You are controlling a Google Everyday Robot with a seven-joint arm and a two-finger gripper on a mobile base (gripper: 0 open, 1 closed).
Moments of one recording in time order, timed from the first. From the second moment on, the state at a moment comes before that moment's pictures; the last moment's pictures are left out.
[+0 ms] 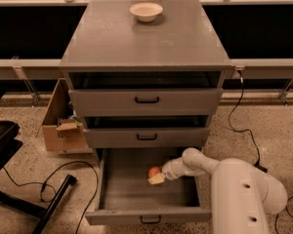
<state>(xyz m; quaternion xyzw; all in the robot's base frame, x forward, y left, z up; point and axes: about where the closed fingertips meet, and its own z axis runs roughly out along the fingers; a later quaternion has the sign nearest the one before) 0.648 -0.061 0.227 -0.40 0.84 0.29 0.22</state>
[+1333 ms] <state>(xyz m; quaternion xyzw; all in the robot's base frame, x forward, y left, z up) 0.640 -0.072 0.139 -0.38 0.87 0.26 0.17</state>
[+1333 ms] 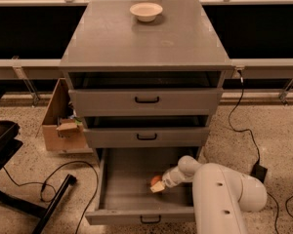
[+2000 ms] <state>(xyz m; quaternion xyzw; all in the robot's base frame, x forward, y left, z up) 0.640 -0.072 0.139 -0.38 0.87 0.26 0.17</state>
